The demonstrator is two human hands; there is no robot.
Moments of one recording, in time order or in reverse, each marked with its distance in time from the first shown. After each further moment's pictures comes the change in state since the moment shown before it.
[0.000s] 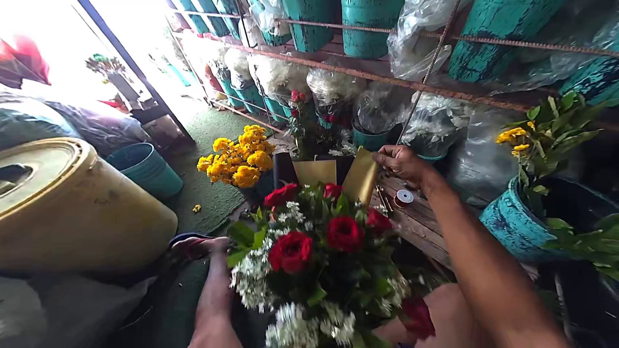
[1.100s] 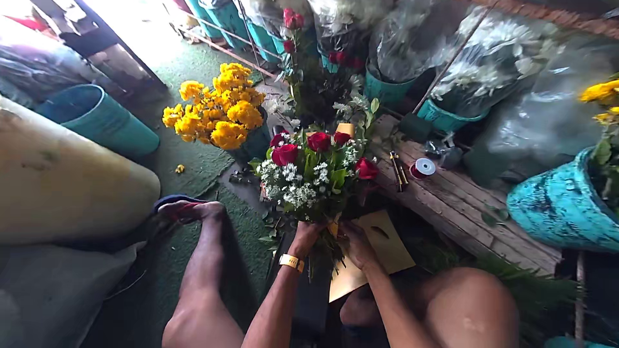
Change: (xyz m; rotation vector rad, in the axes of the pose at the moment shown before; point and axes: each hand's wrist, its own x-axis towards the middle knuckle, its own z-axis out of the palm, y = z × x) left_hand 0.260 -0.050 0.179 -0.272 -0.514 0.273; right_hand -0.112 0.236 0.264 0.808 0.204 0.549
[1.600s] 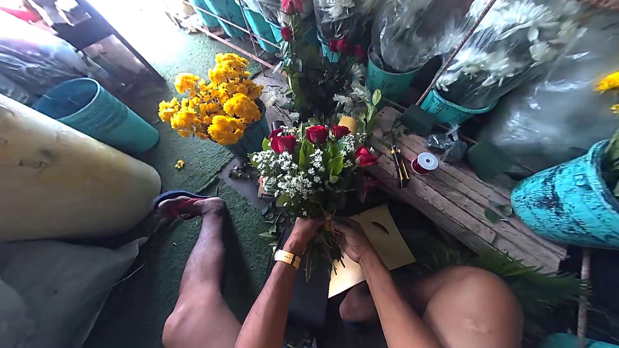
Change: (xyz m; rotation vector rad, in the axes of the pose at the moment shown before) left_hand -0.002 0.015 0.001 0.005 0.001 -0.157; right_hand 0.006 -0.009 0.005 0.095 -0.092 0.090
